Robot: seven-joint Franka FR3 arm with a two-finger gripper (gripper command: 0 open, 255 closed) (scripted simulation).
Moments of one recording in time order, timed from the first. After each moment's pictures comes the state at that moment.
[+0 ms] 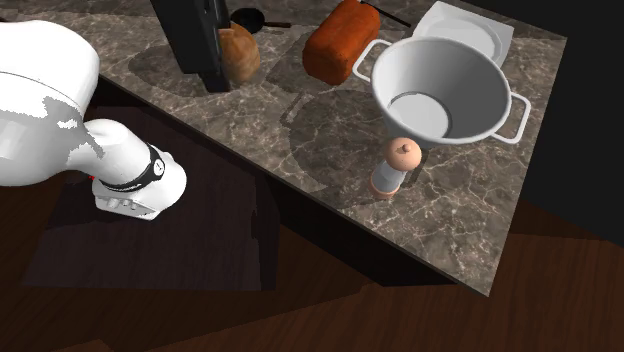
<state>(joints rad) 0.01 -0.75 -0.03 -2.31 -0.06 1.53 -0.16</state>
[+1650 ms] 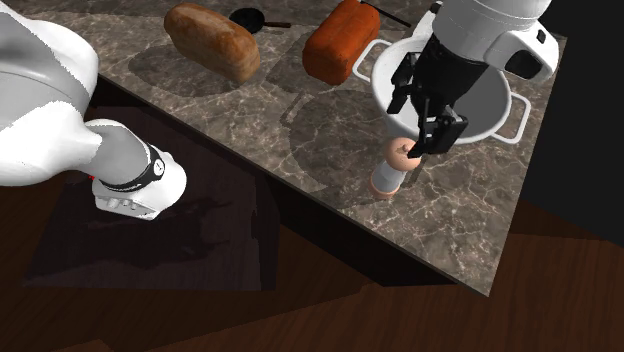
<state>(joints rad) 0.04 0.14 0.02 -1.88 -0.13 1.86 -0.12</state>
